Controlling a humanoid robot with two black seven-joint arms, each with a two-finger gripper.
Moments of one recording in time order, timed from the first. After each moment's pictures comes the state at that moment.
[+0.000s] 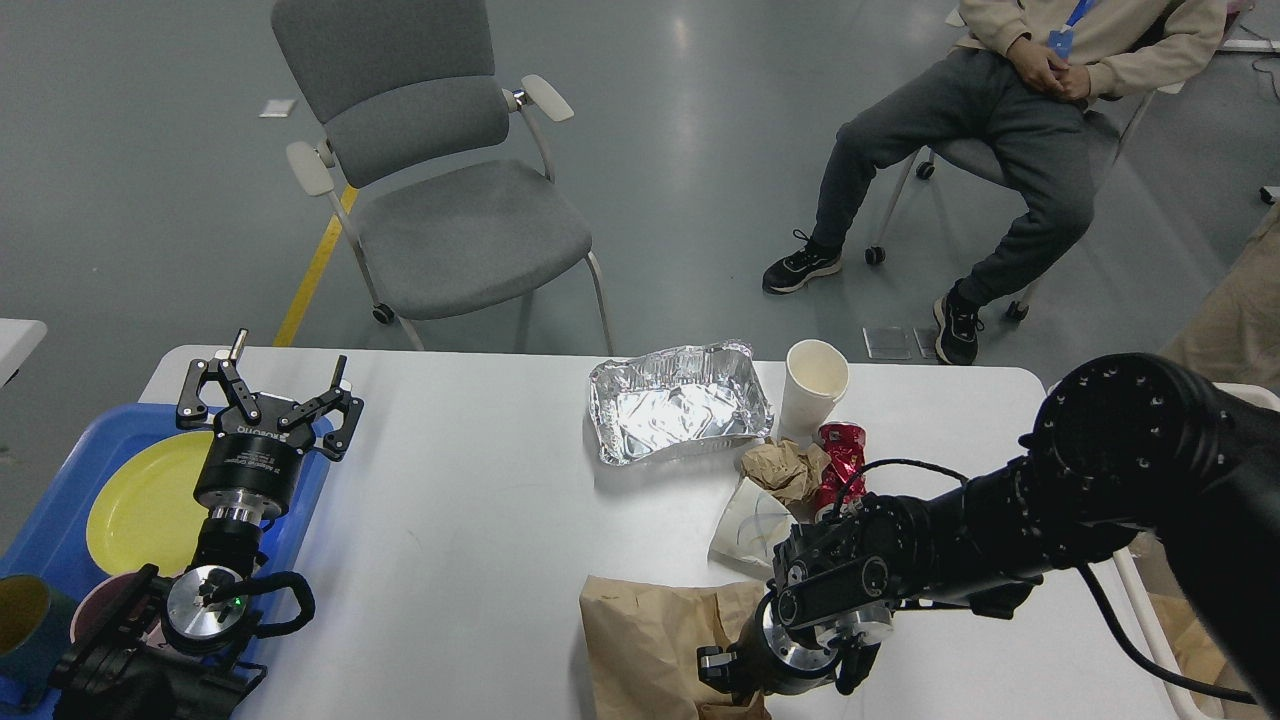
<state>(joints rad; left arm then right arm) -0.34 0.12 -1.40 -0.70 0.07 -0.61 -0.20 1.32 0.08 -0.89 1.23 -0.11 0.11 -0.27</state>
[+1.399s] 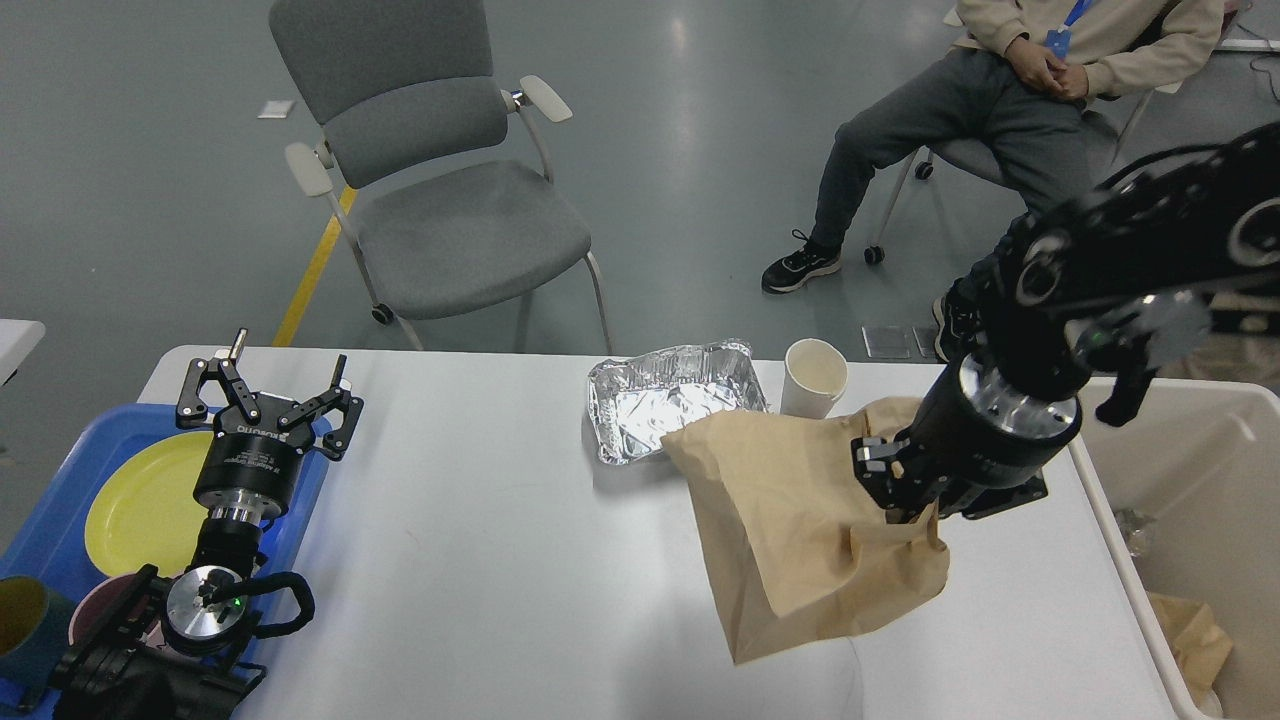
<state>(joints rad) -0.34 0.12 -1.40 -0.70 0.07 -0.61 -0.20 2.38 -0.32 -1.23 1.74 0.16 0.61 -0.23</state>
